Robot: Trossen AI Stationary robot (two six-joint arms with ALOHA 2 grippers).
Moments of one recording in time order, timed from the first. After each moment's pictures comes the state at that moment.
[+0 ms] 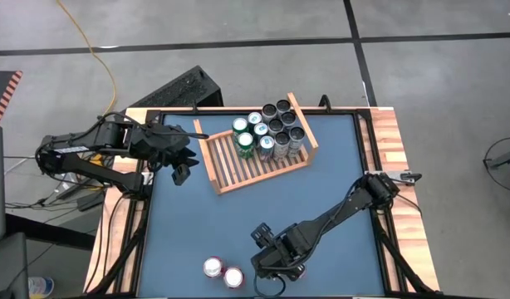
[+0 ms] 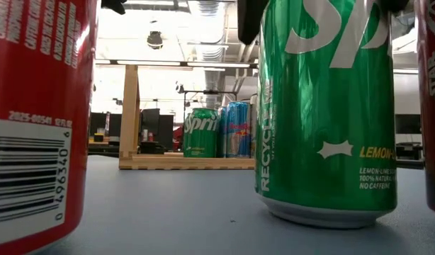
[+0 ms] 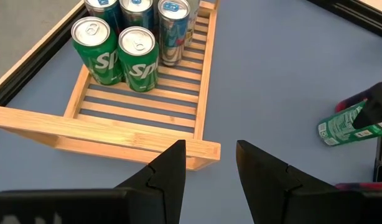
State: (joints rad) left arm 0.00 1.03 1.33 -1.04 -0.19 -0.45; right arm 0.54 2.16 2.01 -1.12 0.09 -0.24
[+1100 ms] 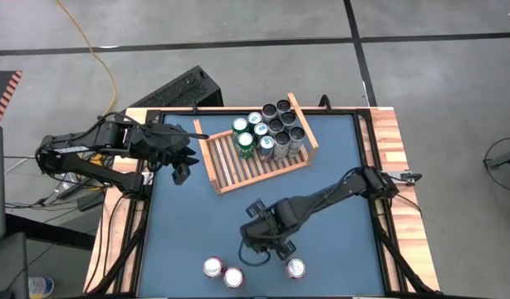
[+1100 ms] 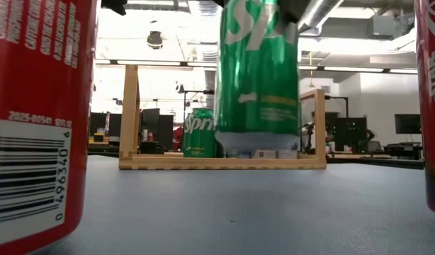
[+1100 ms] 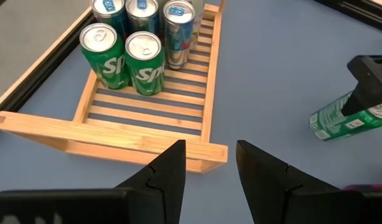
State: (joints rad) left arm 0.00 1.03 1.33 -1.04 -0.22 -0.43; right arm 0.40 2.16 2.11 -1.24 0.05 -0.25
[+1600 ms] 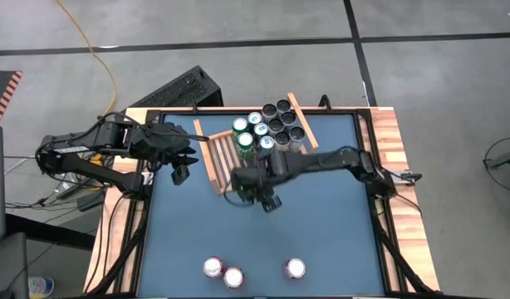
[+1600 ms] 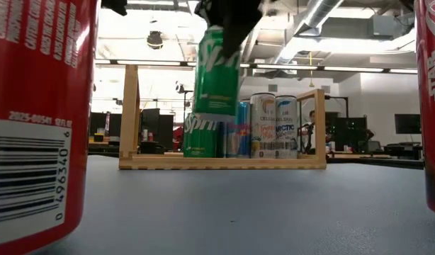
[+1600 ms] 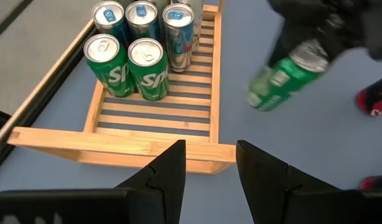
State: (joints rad) left arm 0.00 1.03 1.33 -1.04 -0.23 -0.34; right arm 0.14 2.16 2.27 -1.36 0.19 -0.40
